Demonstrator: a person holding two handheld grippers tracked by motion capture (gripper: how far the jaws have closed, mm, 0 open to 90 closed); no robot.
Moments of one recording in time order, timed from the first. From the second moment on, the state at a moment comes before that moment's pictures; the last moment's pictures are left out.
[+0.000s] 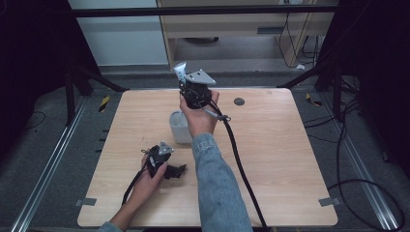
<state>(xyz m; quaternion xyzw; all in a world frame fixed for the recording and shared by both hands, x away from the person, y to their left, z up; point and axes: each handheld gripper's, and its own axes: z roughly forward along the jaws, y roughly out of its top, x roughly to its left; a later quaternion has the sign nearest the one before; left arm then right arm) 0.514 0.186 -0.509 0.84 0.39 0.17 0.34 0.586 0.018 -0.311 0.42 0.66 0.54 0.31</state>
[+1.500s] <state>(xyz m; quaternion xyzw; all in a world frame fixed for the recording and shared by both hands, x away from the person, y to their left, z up) 0.514 0.187 -0.509 0.84 0.39 0.17 0.34 0.589 0.015 -0.380 0.45 0.69 0.50 0.28</state>
